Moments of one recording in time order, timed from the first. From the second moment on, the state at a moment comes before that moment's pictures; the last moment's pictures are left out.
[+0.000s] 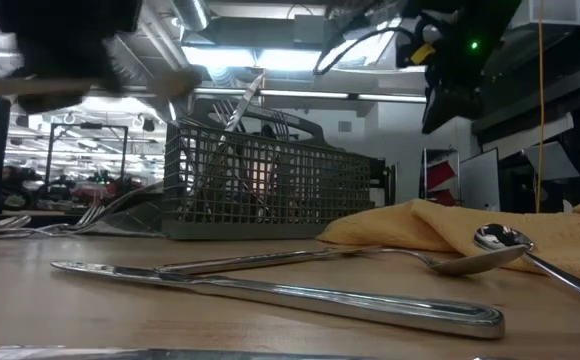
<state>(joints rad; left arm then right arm) -0.57 1.30 0.75 -0.22 -0.42 -1.17 0.11 1.46 1.12 -1.10 0.86 0.28</state>
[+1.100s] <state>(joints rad) 0.08 1.61 0.75 1.05 -0.48 0.11 0.11 0.72 0.53 -0.09 0.54 0.01</state>
